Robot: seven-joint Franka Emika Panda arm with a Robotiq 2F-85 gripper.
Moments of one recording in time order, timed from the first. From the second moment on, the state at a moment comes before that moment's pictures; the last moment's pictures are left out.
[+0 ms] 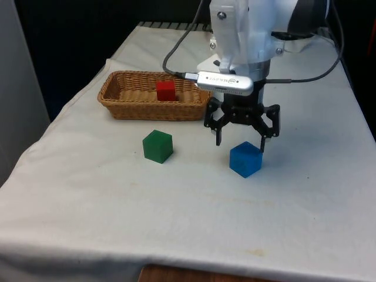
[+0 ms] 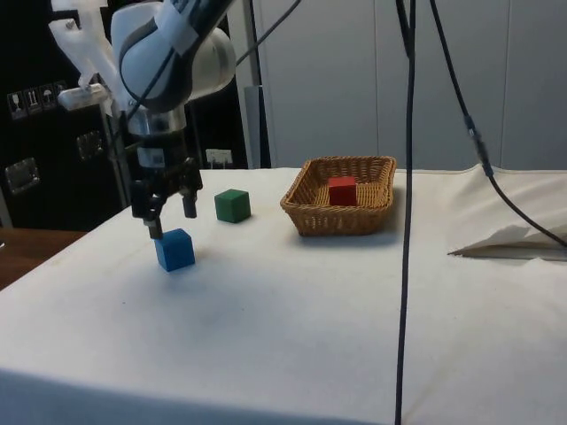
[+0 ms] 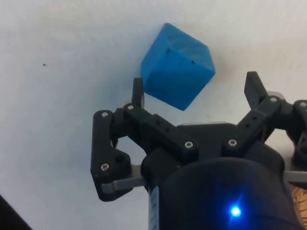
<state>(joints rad) 0.29 0.71 -0.30 -1.66 0.26 2.37 0.01</state>
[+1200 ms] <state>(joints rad) 0.29 0.78 -0.30 -1.59 0.38 2.36 0.00</state>
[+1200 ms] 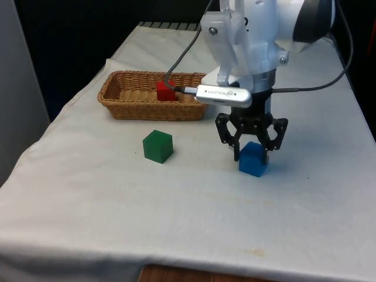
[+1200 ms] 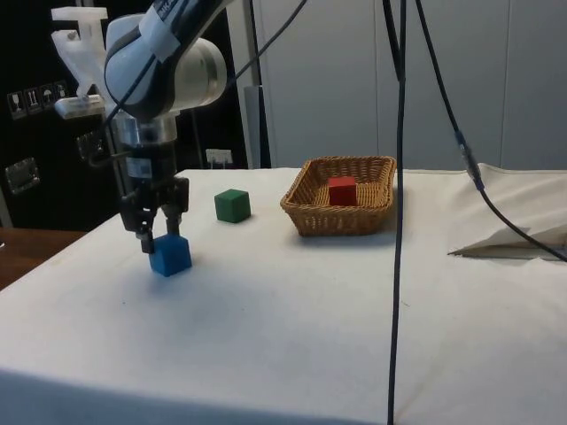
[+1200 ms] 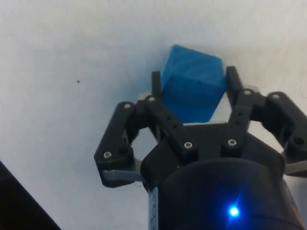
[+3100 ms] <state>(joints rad) 0.31 0.30 -0.32 -2.00 0.14 2.33 0.02</state>
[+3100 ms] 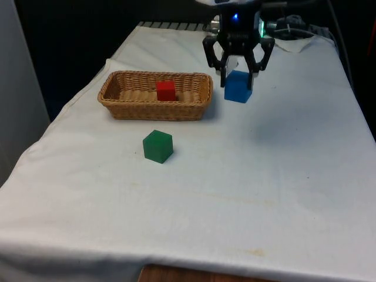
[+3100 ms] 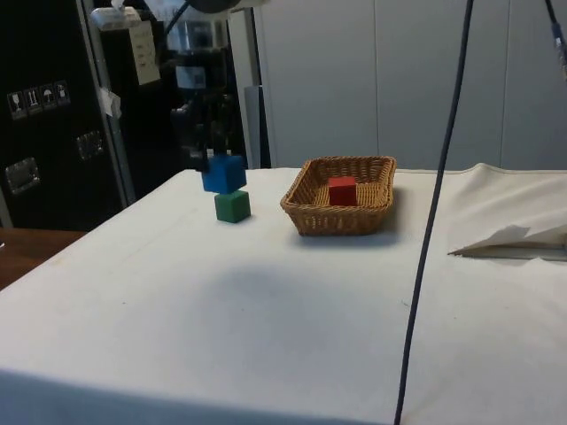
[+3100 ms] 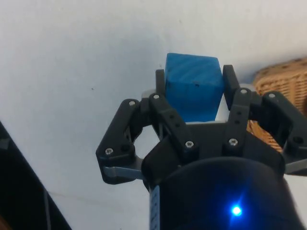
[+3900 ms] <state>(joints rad) 0.30 0.13 -0.39 -2.15 0.04 2.34 -0.06</state>
